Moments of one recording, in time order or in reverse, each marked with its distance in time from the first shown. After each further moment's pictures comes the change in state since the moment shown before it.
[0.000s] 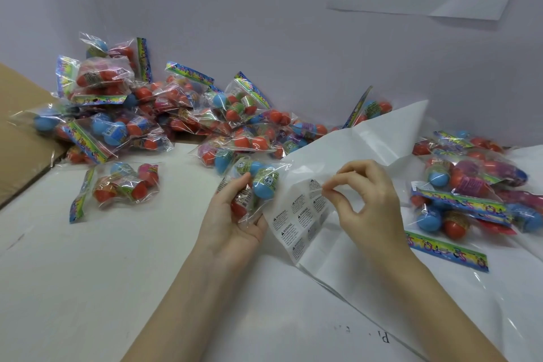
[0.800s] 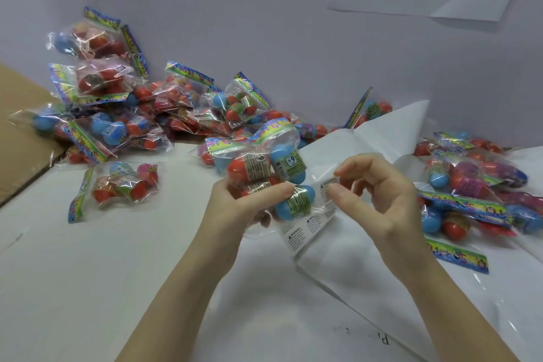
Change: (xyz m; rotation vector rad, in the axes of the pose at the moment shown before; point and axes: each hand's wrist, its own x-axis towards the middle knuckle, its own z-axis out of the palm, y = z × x) left_hand -0.012 0.005 0.002 0.788 -0.268 0.445; right_hand 0.005 -0.033 -0.027 0.686 -0.143 0.195
